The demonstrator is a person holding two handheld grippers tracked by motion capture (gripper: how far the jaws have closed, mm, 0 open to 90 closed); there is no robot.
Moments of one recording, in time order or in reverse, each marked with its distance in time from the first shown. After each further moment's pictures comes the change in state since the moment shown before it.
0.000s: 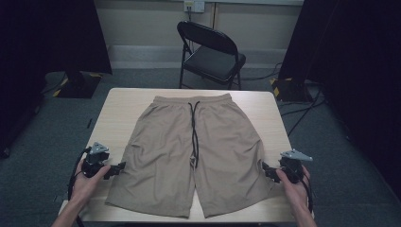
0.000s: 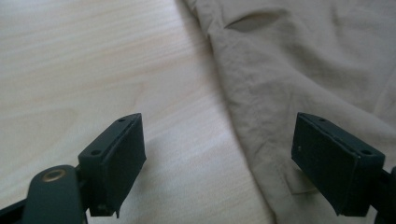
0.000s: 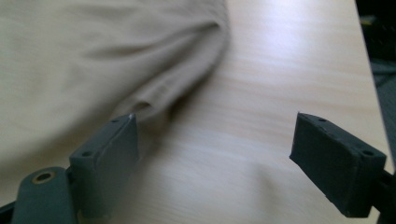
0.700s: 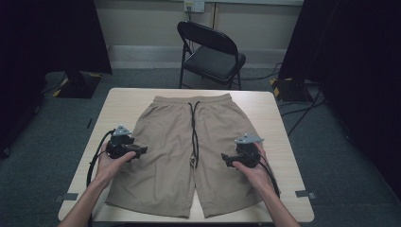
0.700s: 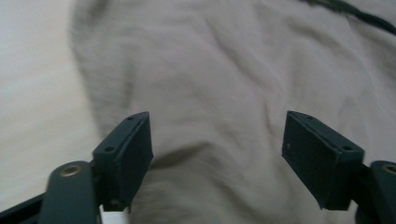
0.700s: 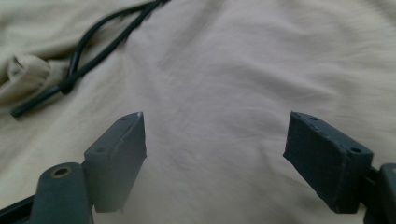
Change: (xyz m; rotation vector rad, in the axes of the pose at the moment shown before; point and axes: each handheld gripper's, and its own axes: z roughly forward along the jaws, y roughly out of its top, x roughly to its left) left arm -0.031 0.061 0.048 0.005 -0.141 0.094; right arm 0.102 0.058 0.063 0.035 0.251 -0.213
